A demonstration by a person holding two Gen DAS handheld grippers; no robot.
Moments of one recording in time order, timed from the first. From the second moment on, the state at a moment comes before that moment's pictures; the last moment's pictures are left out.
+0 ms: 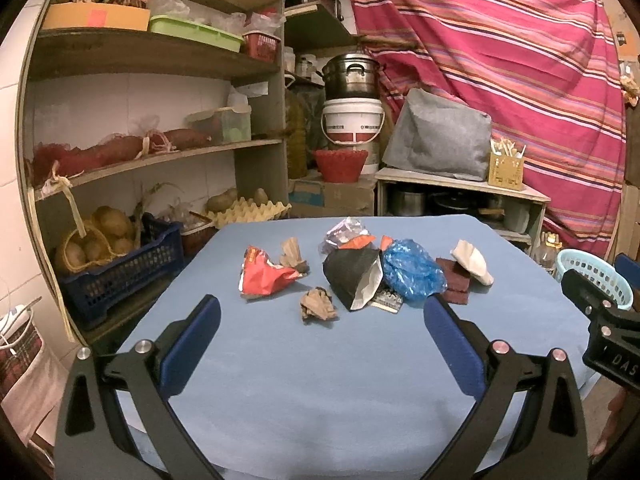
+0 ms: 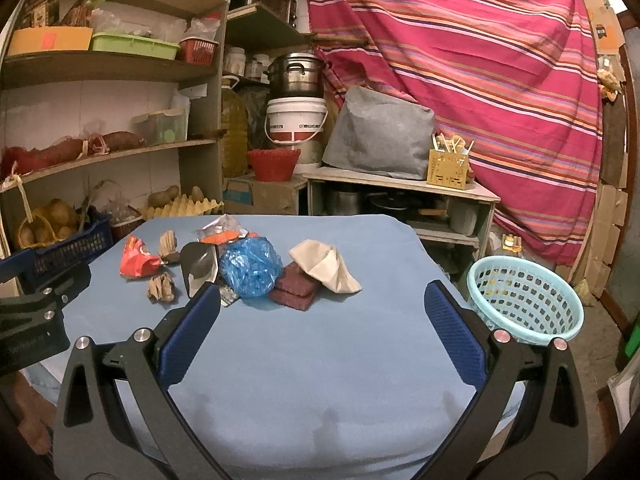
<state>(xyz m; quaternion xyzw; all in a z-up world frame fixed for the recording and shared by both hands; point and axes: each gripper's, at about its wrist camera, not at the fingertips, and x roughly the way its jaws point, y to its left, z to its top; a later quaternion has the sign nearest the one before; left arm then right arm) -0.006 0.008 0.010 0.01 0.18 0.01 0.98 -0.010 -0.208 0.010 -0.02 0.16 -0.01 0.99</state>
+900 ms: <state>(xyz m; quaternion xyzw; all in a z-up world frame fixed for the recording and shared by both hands) 0.124 0.064 0.034 -0.02 0.22 0.06 0.97 0.147 -0.191 0.010 -0.01 0.25 0.03 0.97</state>
